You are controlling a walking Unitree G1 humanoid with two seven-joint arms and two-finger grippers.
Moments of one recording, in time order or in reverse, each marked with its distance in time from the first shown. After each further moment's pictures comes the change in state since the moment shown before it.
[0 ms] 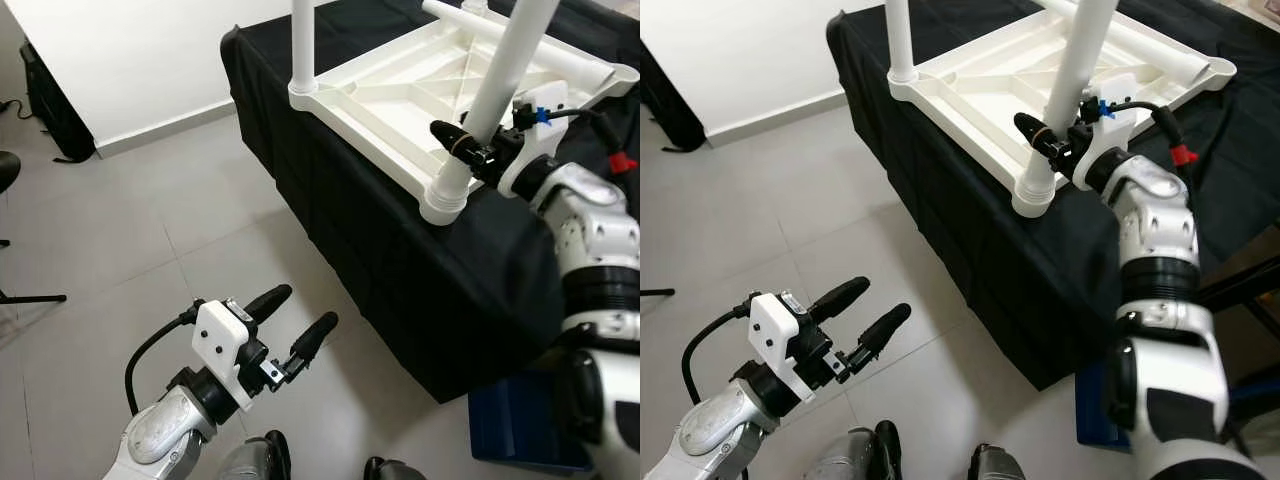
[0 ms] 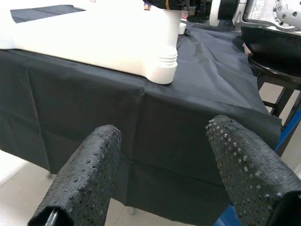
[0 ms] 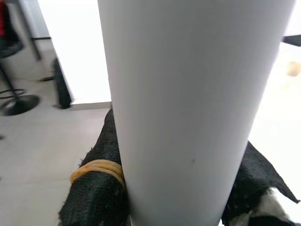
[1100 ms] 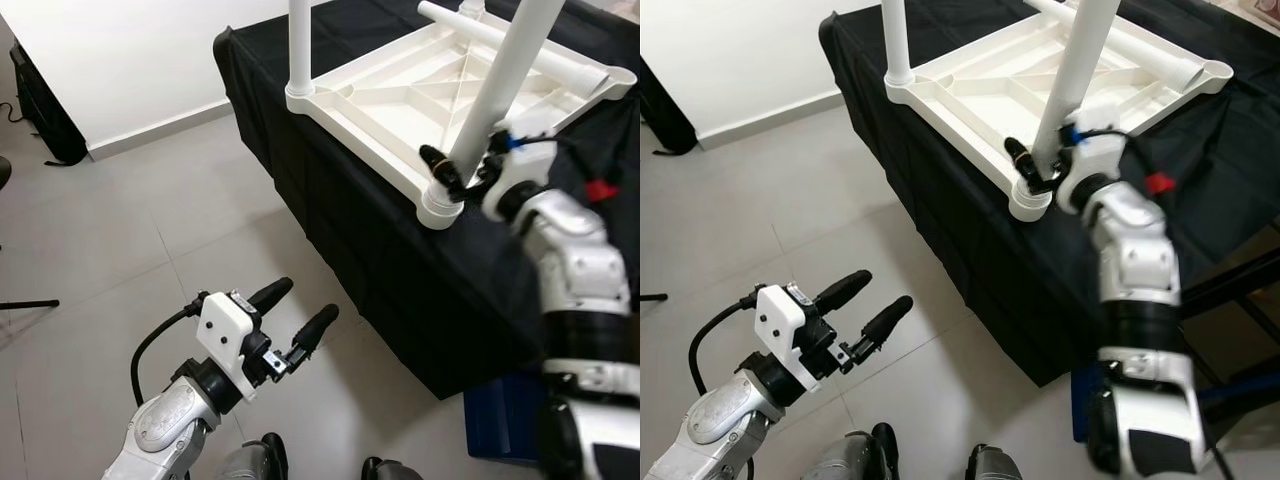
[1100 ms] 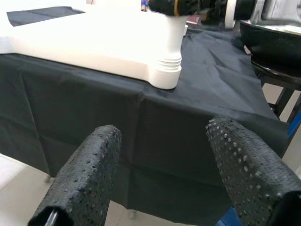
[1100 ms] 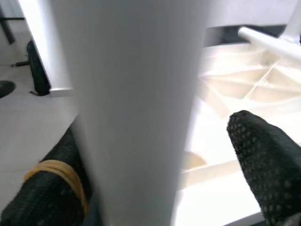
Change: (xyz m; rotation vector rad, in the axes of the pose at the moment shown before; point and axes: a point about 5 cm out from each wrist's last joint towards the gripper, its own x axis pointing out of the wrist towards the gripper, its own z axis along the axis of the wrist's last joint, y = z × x) left arm 0.005 0.002 0.002 0.012 -0.011 0.013; right arm -0.013 -0.007 0.010 -0.025 0.035 0.083
